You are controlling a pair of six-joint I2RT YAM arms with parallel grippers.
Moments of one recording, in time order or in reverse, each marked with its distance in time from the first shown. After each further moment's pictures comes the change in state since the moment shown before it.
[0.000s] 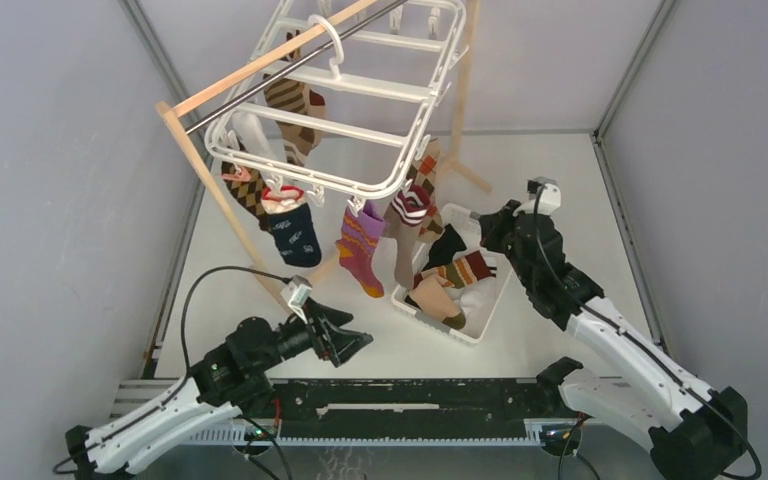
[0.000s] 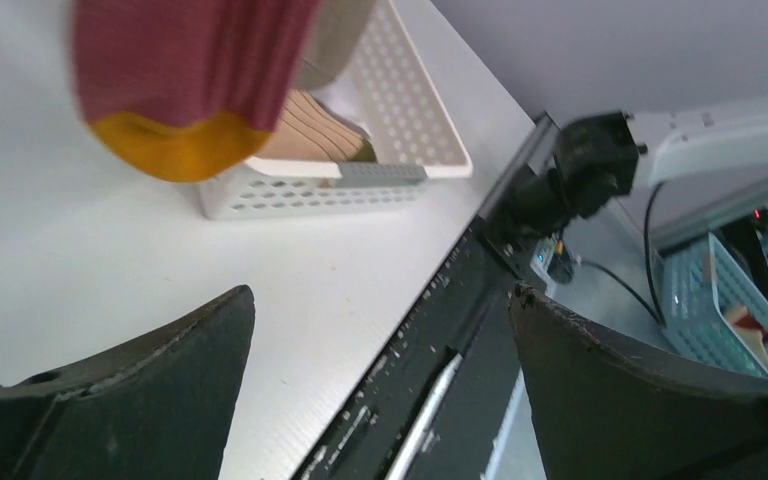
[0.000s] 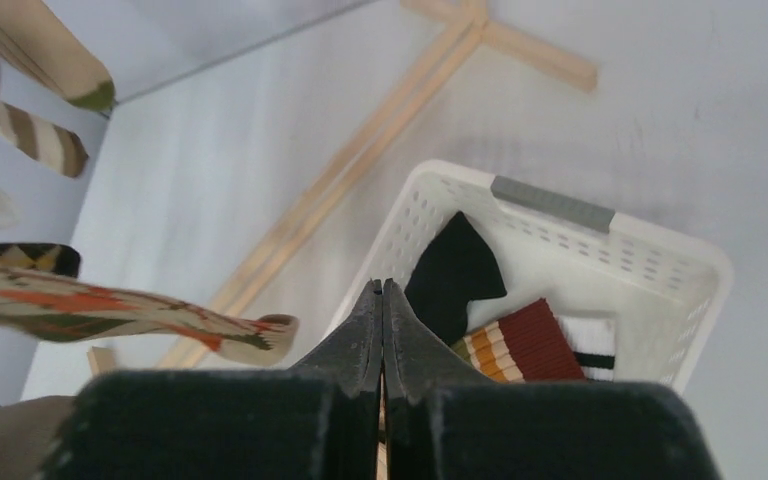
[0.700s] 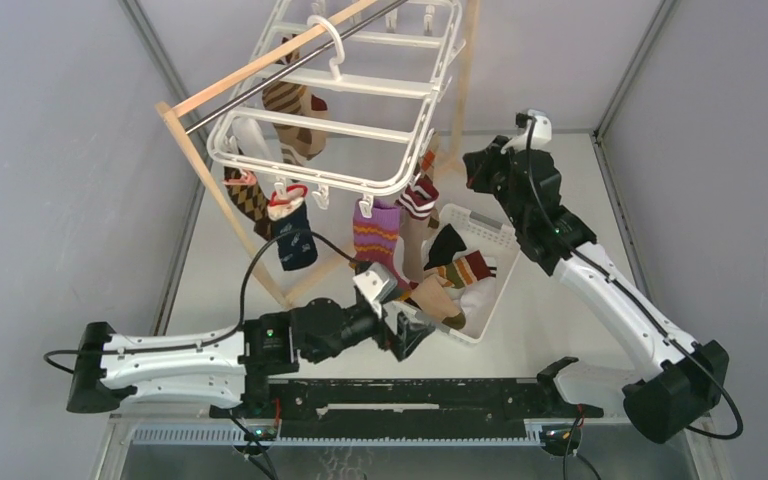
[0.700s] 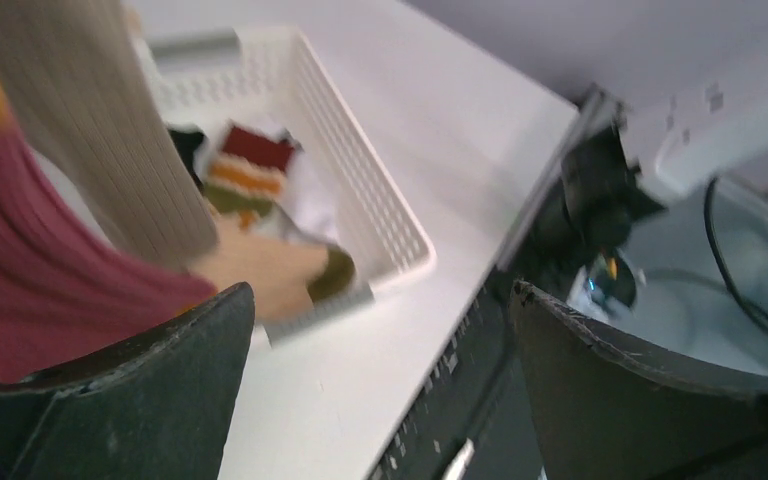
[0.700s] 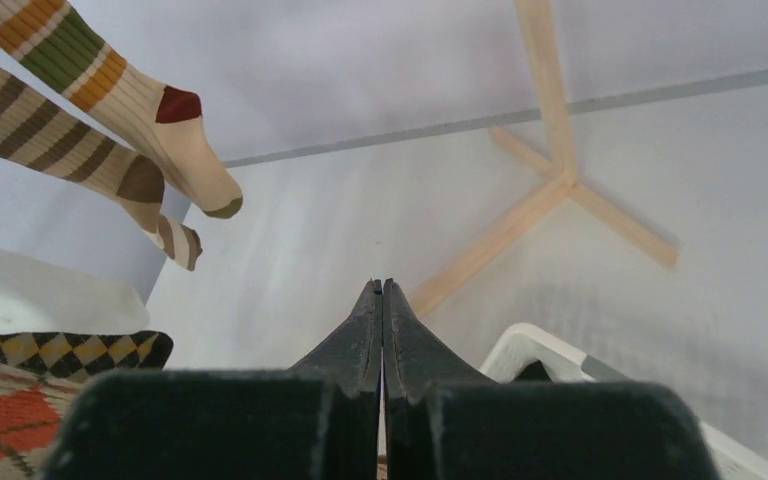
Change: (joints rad) left arm -0.454 0.740 0.481 0.171 -0.381 0.295; right arm -0.045 0.247 0.409 0.021 -0.099 -0.108
